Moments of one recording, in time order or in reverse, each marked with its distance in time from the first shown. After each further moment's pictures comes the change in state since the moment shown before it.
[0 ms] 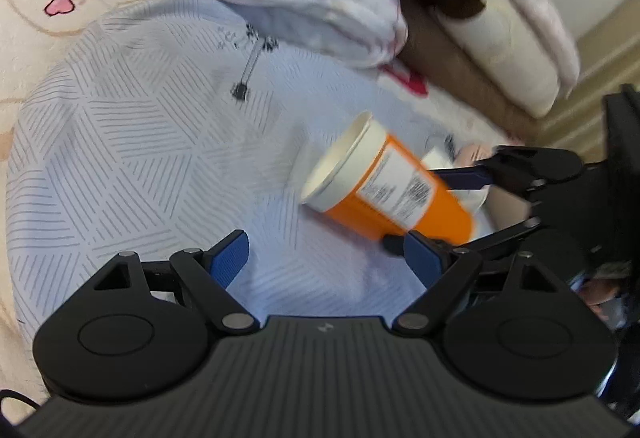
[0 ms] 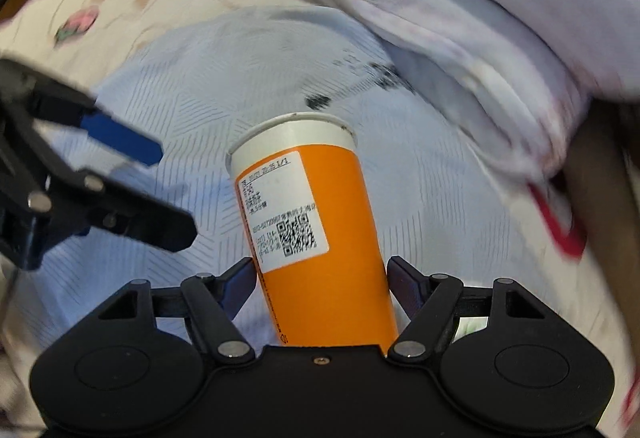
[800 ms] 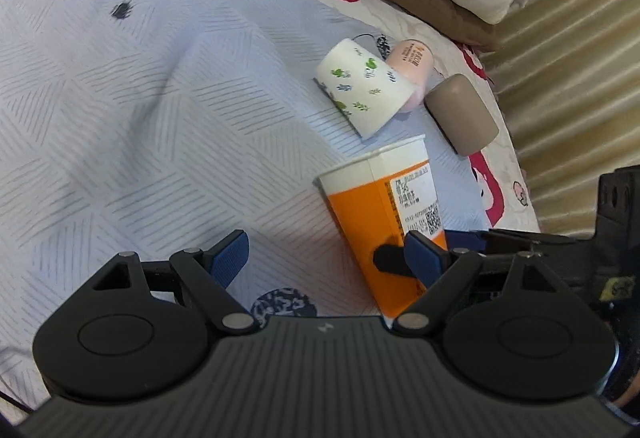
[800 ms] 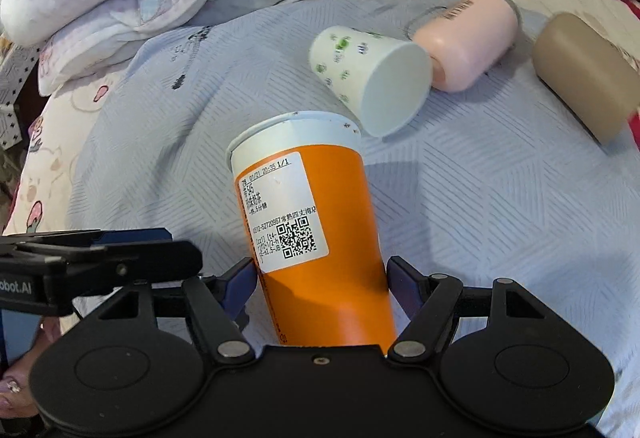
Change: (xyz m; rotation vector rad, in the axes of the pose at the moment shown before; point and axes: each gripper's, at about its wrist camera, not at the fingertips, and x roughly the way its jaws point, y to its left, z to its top) left arm 0.033 -0.060 -0.031 0.114 0.195 -0.134; right arm -0.033 -0.018 -0.147 0.887 -0.025 0.067
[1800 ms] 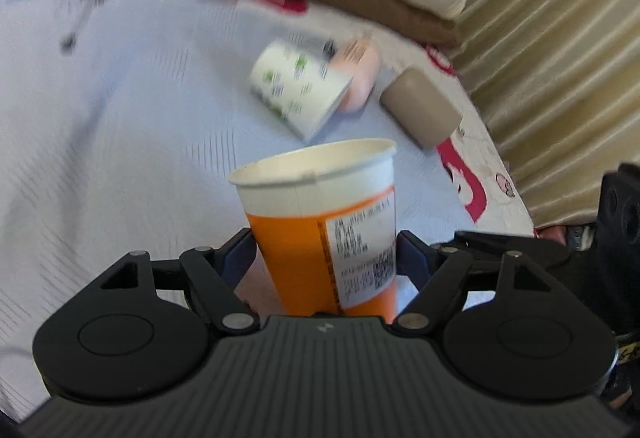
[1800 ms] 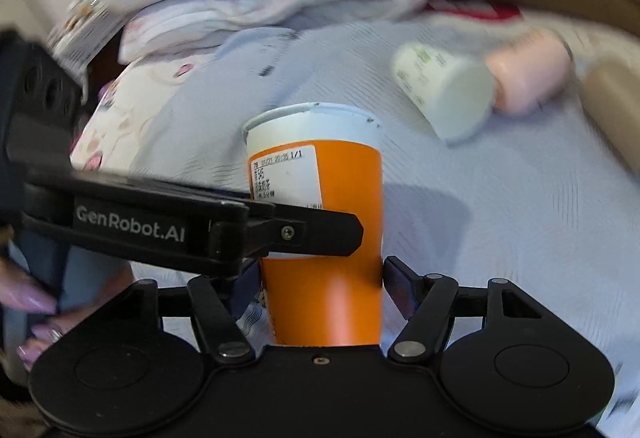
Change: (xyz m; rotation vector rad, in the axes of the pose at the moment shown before) left arm 0.001 -0.046 -0.023 0.133 -0.100 -0.014; right arm -0.025 0.016 -0.045 -0.262 -0.117 0.139
